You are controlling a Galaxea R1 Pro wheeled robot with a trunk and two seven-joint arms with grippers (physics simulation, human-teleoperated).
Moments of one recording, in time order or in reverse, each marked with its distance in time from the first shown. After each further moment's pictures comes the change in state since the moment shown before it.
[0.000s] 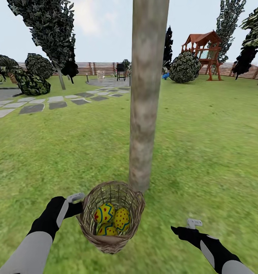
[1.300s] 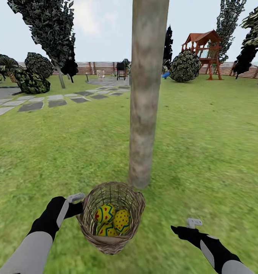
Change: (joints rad) left arm 0.000 0.000 -0.001 0.003 0.001 0.000 0.004; right arm 0.000 0.000 0.001 -0.003 -0.001 -0.007 0.002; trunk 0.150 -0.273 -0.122
